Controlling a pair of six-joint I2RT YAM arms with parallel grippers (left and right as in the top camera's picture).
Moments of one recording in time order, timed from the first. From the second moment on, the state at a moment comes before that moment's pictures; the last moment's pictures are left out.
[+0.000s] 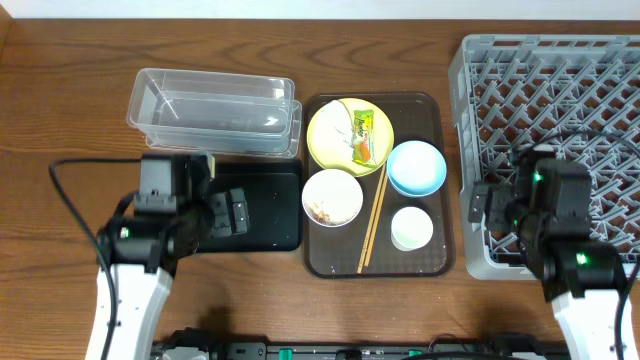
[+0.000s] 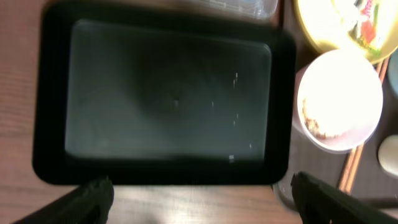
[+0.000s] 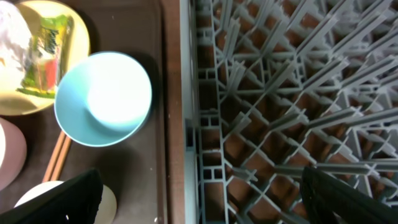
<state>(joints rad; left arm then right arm) -0.06 1.05 0.95 -1.03 0.13 -0.22 0.04 0.95 0.84 -0.75 0.03 0.09</state>
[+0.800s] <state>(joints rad) -0.26 1.41 1.36 -0.82 0.15 -0.22 0.04 1.01 0.87 -0.74 -0.05 0.09</state>
